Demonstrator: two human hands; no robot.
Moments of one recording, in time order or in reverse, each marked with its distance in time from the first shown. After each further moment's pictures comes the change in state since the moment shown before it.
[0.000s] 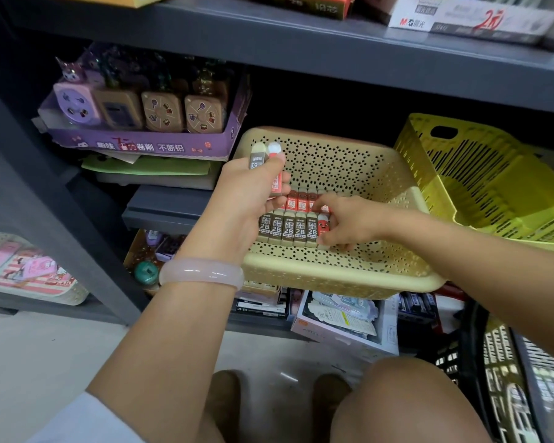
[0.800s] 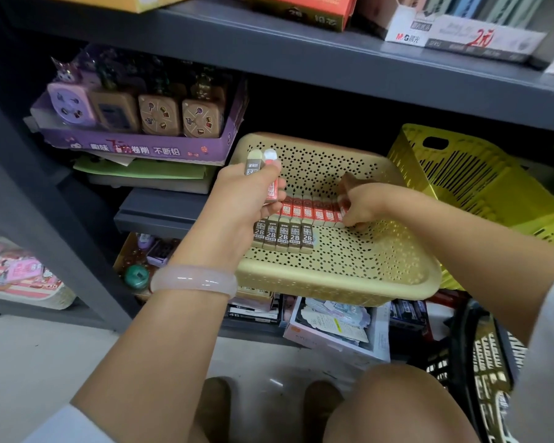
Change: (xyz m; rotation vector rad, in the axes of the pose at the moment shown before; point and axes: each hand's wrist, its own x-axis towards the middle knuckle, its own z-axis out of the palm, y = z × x) left_hand 0.001 -0.001 -0.002 -0.021 -0.004 0.006; right_hand 0.006 0.003 -0.034 -0.377 0.041 0.279
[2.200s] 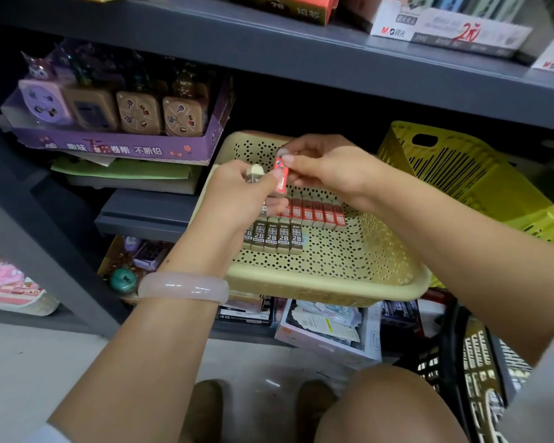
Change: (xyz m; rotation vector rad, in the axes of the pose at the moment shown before) left_hand 0.002 -0.007 0.006 0.108 -0.044 0.066; right_hand -0.013 -0.027 -0.016 1.241 0.172 -0.499
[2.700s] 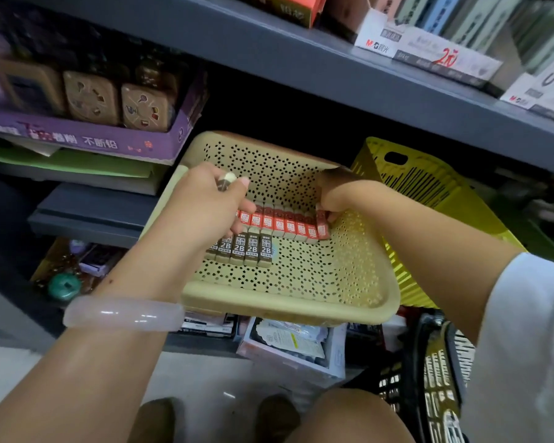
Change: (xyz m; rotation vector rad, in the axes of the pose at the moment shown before) left_hand 0.007 -0.005 -0.001 0.267 0.000 0.053; right_hand 0.042 0.047 -0.056 -1.247 0.051 0.444
